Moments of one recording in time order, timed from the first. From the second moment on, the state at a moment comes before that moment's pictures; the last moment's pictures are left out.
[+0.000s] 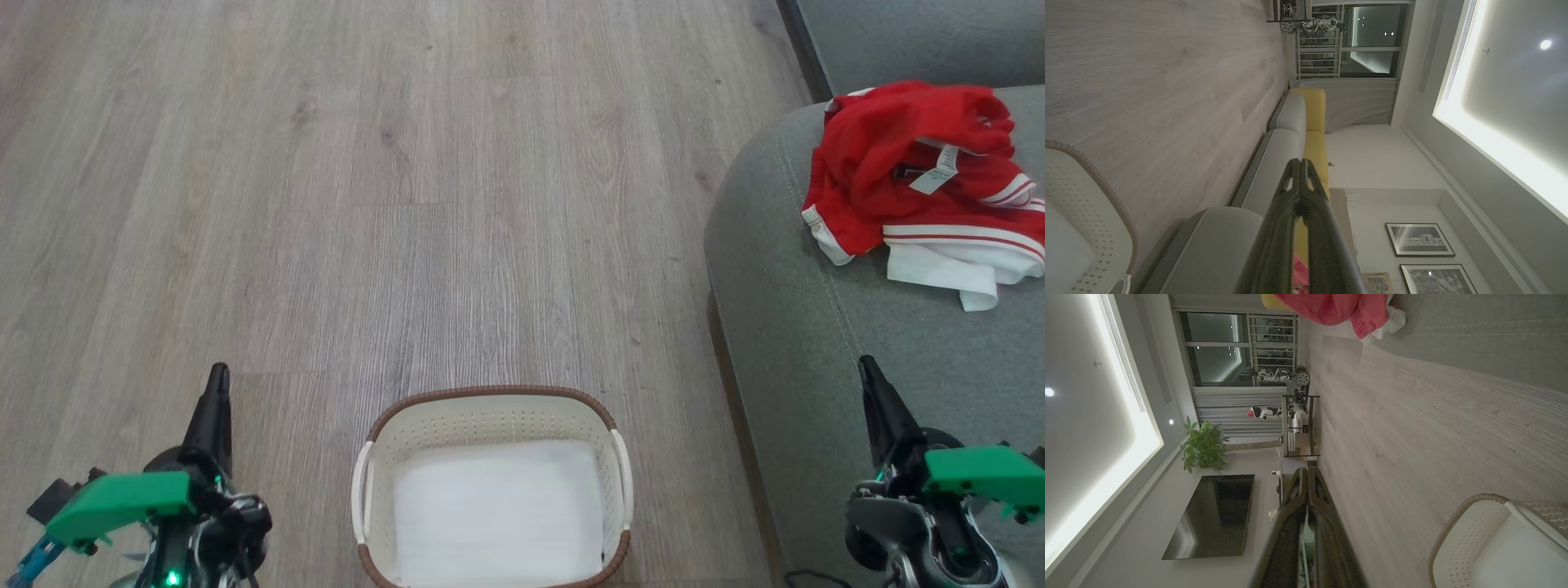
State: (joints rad) left arm -0.06 0.04 0.08 0.27 -1.61 -0.12 0.11; right arm -0.05 -0.05 -0.13 0.28 1.60 0.12 0.11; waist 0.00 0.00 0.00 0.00
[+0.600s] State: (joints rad) left arm -0.06 0.04 0.08 0.27 -1.61 -0.12 0.11; right arm -0.05 -0.05 -0.13 0.28 1.60 0.12 0.11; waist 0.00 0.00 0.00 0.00
